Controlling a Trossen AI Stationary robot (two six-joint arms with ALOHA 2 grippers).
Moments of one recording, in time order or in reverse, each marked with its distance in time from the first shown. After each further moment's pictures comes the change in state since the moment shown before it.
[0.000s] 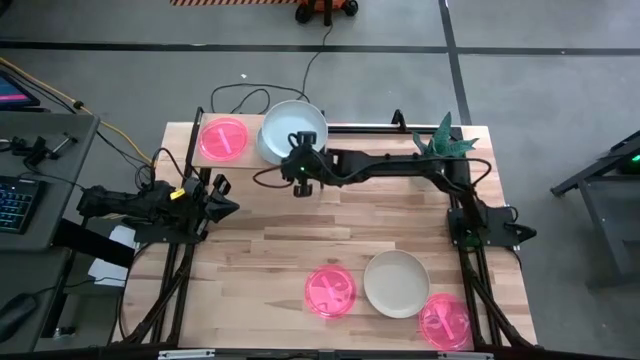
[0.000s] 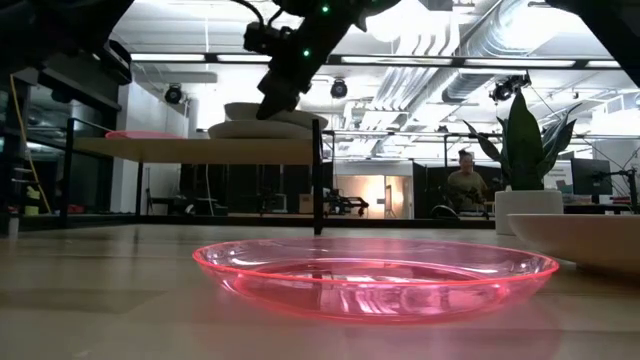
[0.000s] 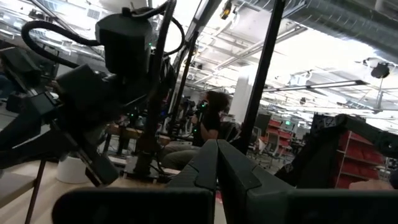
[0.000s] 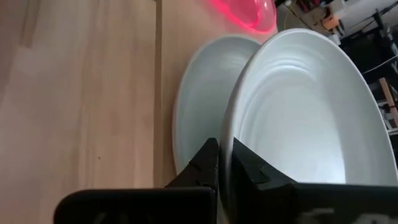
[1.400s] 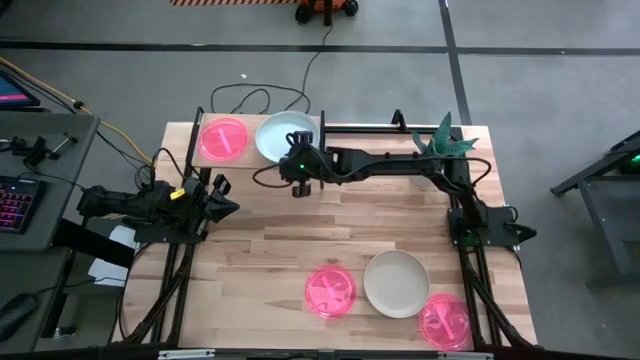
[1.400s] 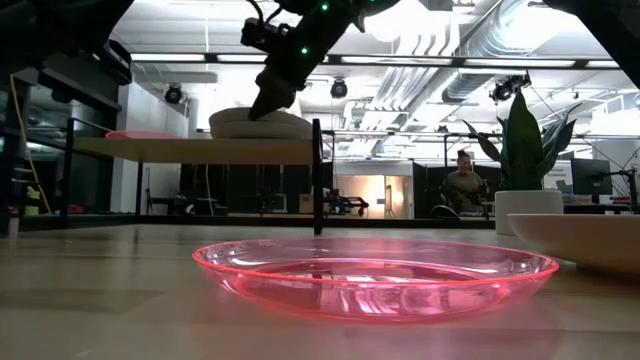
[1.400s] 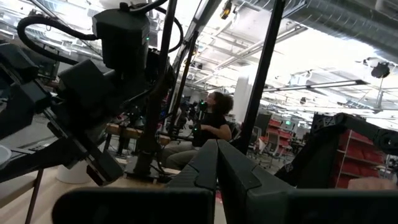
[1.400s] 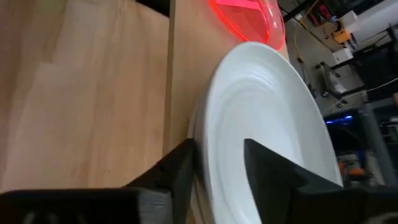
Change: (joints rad) left arm 0.000 0.000 0.000 0.000 0.000 0.001; right arm -0.009 0.003 0.015 0.016 -0.070 -0.033
